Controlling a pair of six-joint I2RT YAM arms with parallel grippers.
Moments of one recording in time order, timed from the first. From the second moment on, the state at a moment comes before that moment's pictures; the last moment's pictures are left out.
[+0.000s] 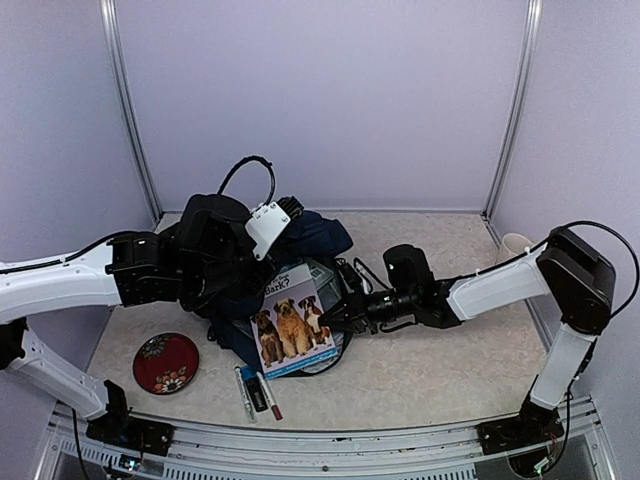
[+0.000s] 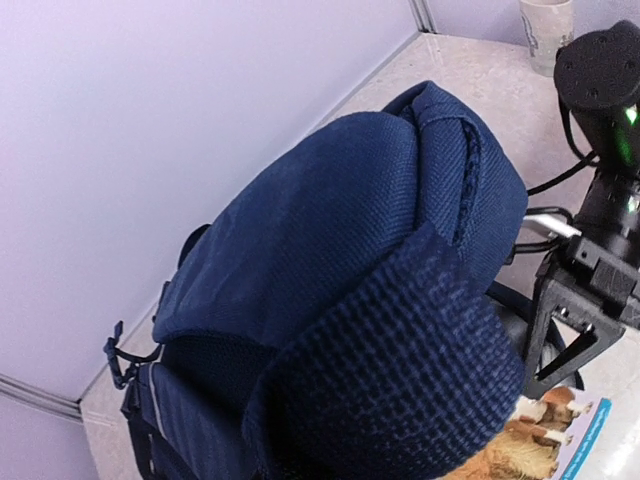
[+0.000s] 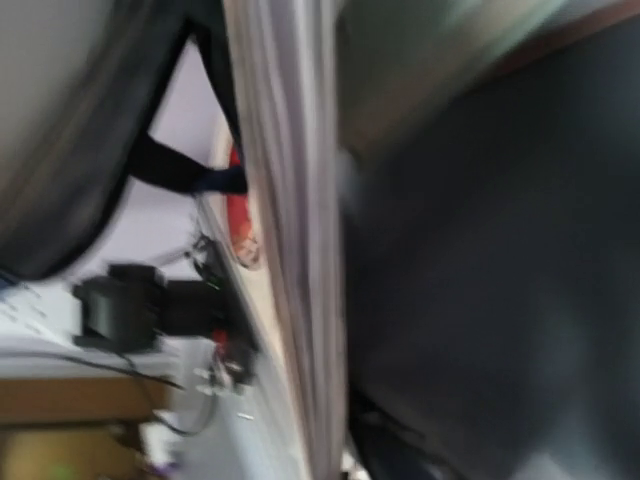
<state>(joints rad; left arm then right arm) -1.11 1.33 1.16 -0.33 -0.53 0.21 0.85 1.79 0.85 0.49 -0.68 0.98</state>
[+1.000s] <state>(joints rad) -1.14 1.34 1.25 -0.34 -0.61 0.37 0.73 1.99 1.27 0.39 -0.81 1.49</state>
